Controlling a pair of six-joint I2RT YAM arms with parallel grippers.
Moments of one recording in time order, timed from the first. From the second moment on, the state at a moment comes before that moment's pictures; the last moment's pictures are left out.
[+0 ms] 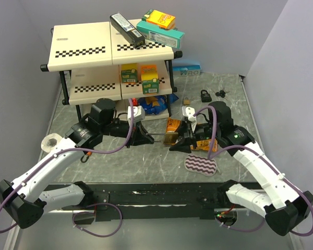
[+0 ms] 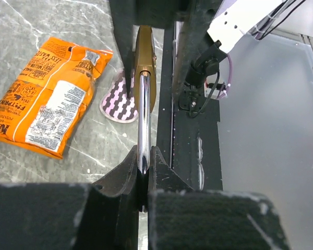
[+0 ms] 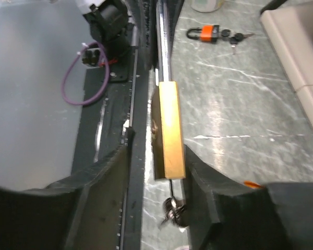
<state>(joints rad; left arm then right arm) -0.68 1.08 1.09 -0.38 0.86 0.07 0.50 0.98 1.00 -0.51 -1.04 -0.33</state>
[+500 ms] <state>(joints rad) -0.68 1.05 1.08 -0.37 0.90 -0.03 0.55 1.00 1.02 -0.51 -1.03 -0.31</state>
